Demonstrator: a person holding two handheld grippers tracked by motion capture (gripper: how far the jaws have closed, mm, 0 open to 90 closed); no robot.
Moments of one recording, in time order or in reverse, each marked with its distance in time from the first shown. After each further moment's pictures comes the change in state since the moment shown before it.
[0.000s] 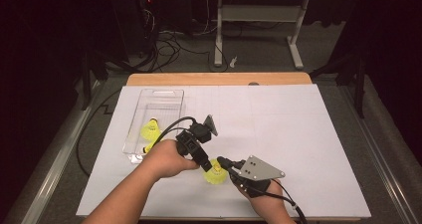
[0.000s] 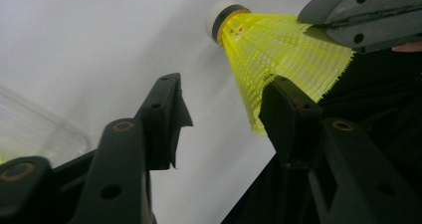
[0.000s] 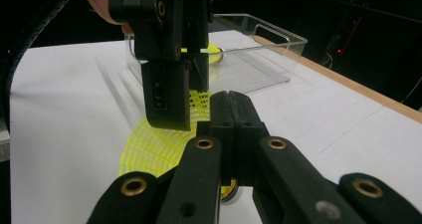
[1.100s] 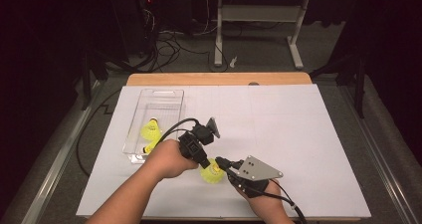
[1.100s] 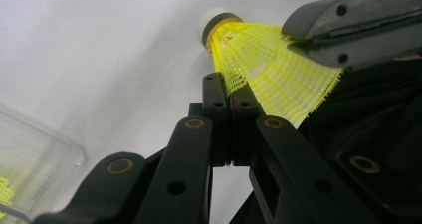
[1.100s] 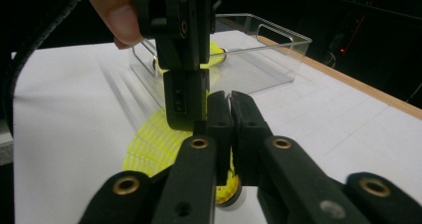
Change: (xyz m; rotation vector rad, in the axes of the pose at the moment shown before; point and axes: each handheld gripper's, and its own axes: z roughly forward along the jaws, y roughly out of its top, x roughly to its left) left arm -0.003 -0.002 0.004 0.005 -0.011 0.040; right arm 0.002 0.000 0.003 -0.002 0.006 0.010
